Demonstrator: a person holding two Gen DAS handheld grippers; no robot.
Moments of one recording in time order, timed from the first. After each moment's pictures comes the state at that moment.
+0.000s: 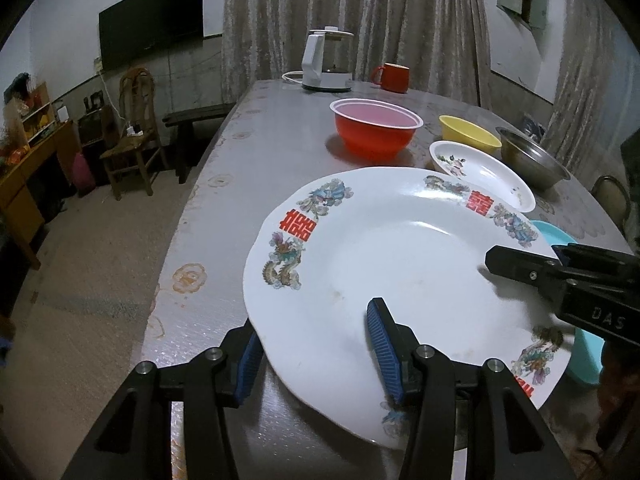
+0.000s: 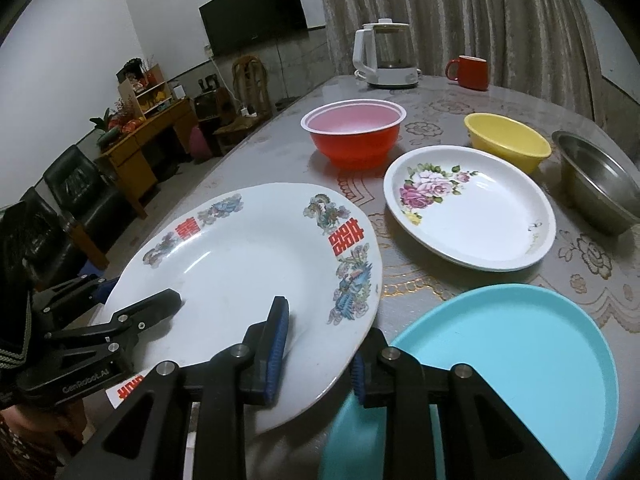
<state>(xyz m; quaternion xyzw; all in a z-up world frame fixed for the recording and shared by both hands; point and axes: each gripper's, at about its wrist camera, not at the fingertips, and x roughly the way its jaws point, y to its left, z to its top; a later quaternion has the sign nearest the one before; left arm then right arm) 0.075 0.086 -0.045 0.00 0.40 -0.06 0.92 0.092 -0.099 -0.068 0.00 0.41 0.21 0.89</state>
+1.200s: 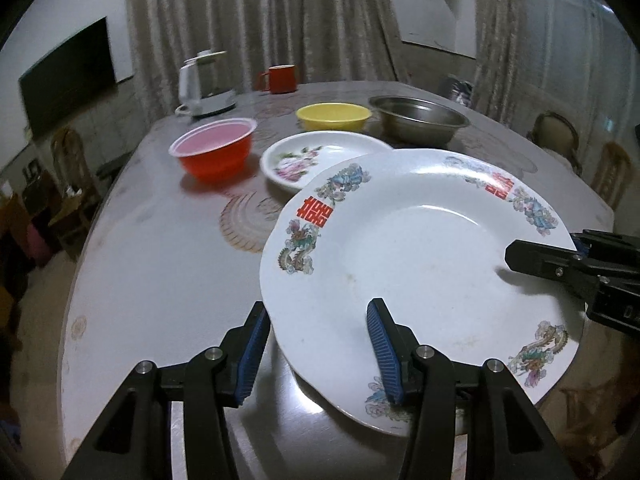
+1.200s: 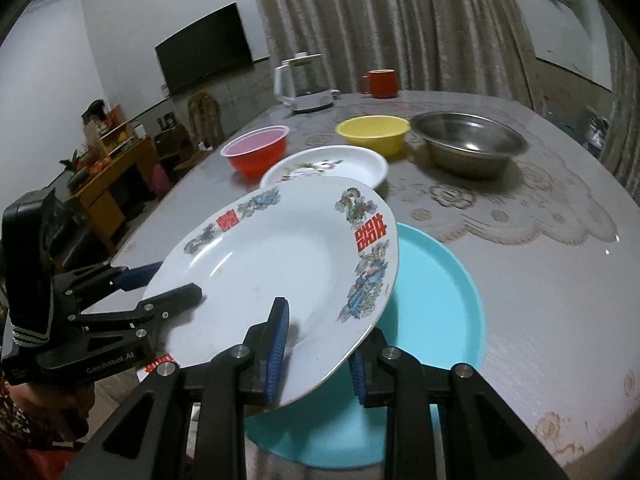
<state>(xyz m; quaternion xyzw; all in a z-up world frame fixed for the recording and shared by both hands) 0.047 -0.040 -0.028 0.09 0.38 -0.18 0.90 0.005 -0.221 -0.047 0.06 0.38 0.13 0.92</state>
